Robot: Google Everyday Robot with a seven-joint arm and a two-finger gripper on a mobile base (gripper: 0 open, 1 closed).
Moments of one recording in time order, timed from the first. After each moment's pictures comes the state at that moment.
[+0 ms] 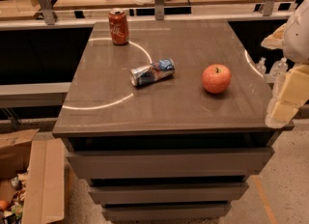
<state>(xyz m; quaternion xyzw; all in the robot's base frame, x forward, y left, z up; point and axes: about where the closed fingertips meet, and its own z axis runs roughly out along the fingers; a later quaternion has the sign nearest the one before) 0.438 -0.217 0.976 -0.60 0.78 -0.03 0.16</state>
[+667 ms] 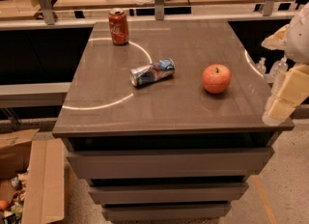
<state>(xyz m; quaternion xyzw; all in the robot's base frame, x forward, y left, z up) 0.446 -0.219 0.972 -0.59 0.78 -0.01 0.19</state>
